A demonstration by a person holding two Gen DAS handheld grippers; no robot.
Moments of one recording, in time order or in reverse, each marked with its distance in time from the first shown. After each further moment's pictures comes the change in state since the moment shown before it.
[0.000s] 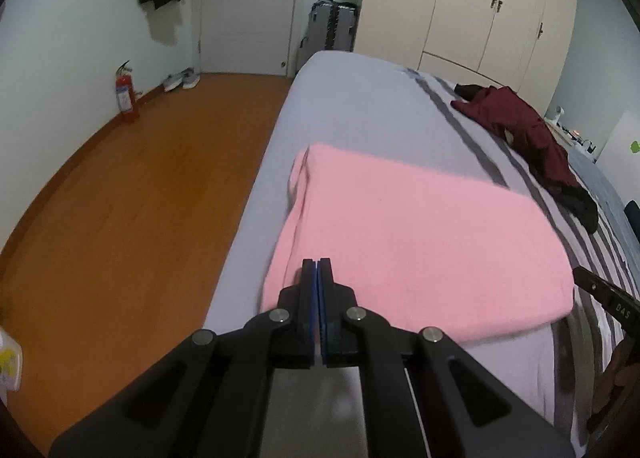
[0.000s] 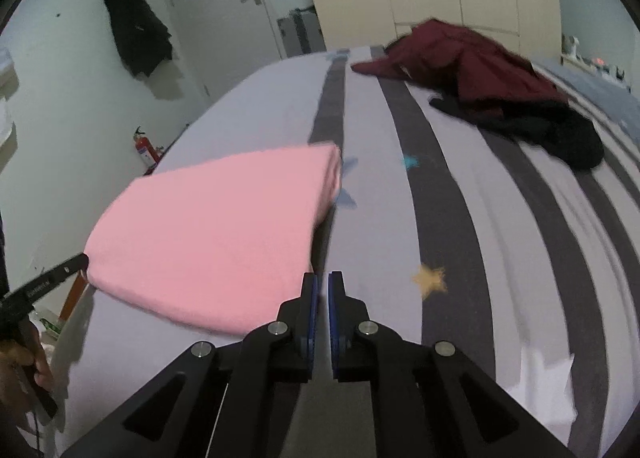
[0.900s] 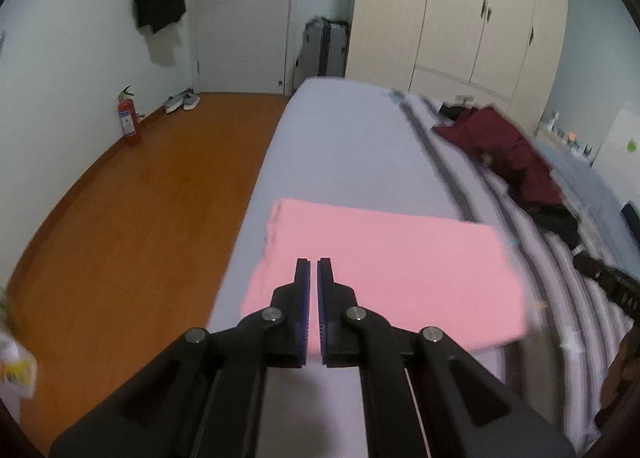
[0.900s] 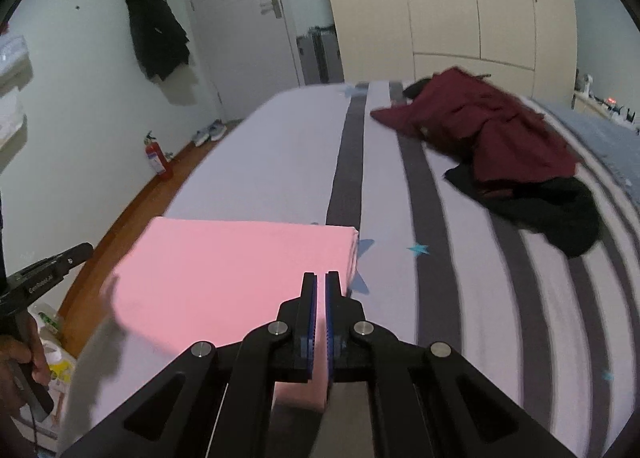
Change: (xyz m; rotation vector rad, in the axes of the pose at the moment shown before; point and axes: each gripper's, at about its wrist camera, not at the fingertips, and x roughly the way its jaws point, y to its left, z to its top) left arm -0.080 -0.044 0.022 0.006 -0.051 0.022; right arm -0.058 0.015 0.047 -0.071 -0.046 0.009
